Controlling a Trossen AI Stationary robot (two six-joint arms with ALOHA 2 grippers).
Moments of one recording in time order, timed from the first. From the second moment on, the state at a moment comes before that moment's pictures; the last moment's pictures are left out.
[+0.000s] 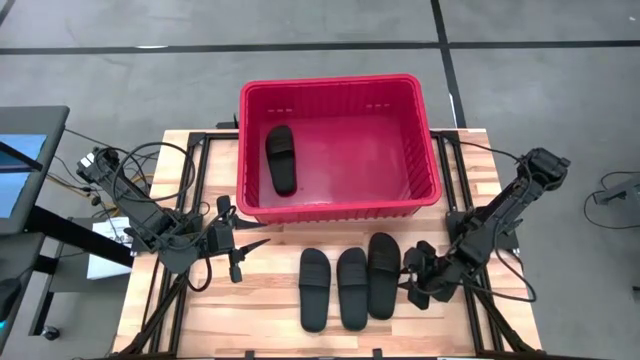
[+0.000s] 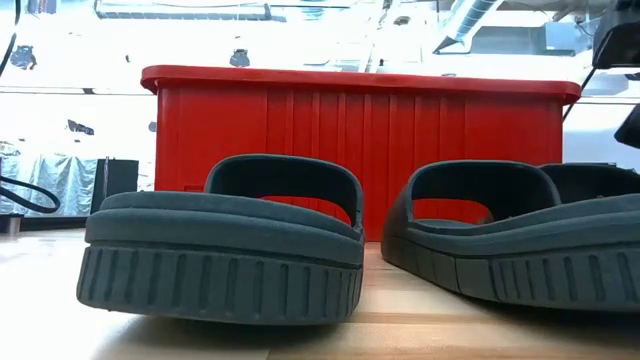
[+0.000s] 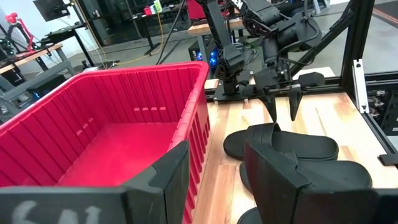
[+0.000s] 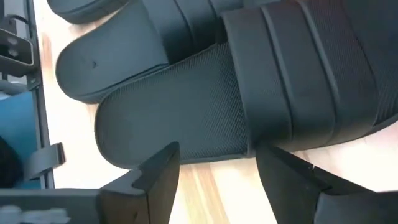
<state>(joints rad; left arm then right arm) -0.70 1.07 0.99 -0.28 -0.95 -0.12 0.83 1.25 0.58 -0.39 0.36 1.13</state>
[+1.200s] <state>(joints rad) -0.70 1.07 0.99 -0.28 -0.95 -0.12 0.67 1.27 0.58 -0.42 0.35 1.05</state>
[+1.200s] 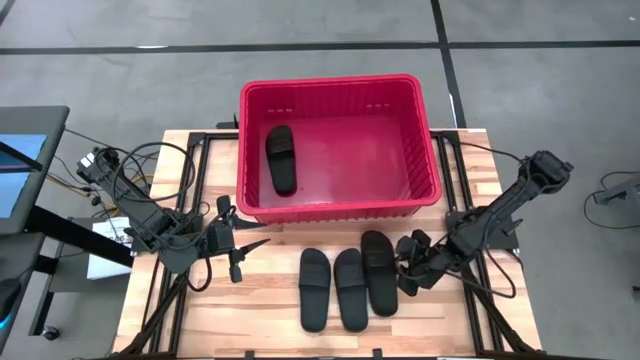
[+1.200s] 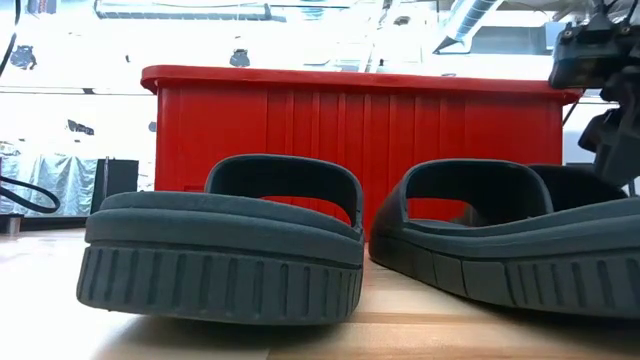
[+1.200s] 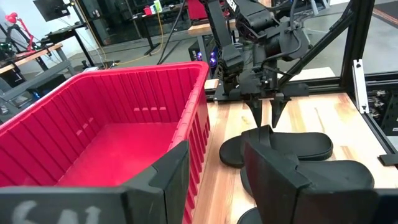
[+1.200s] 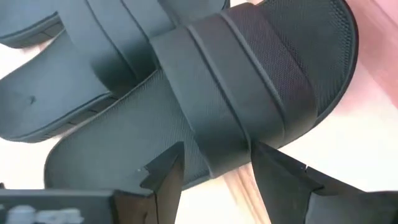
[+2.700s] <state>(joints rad) -0.70 1.07 0.99 -0.28 -0.94 -0.14 0.74 1.40 0.87 -0.79 0.49 1.10</state>
